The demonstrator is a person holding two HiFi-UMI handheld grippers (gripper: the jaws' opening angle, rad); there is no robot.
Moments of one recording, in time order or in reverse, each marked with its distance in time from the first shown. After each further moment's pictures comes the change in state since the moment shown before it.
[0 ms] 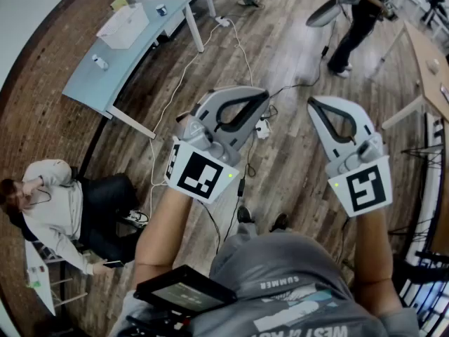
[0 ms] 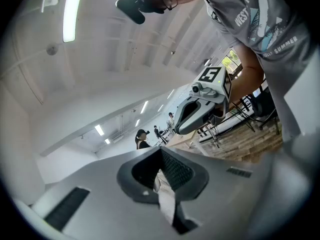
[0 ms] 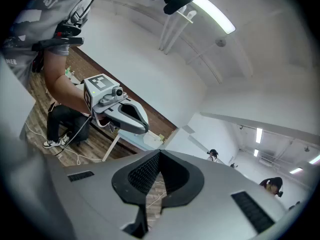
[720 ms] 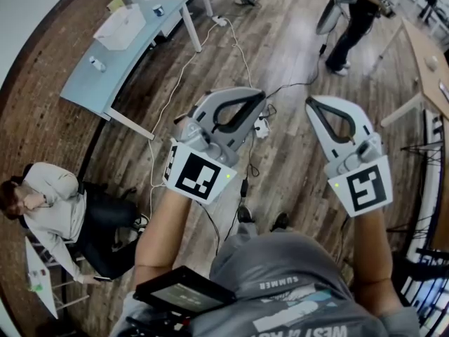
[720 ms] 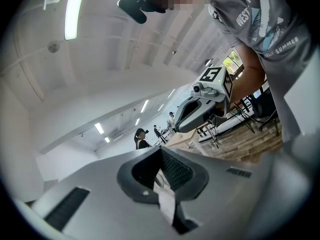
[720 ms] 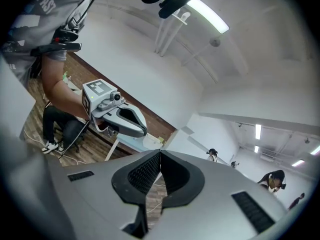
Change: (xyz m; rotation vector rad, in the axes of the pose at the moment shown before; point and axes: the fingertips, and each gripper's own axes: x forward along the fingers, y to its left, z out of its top) left arm -0.001 -0.005 -0.007 -0.015 0.008 -0.001; right arm -0.002 0.003 -0.003 0.082 -0.039 -0.023
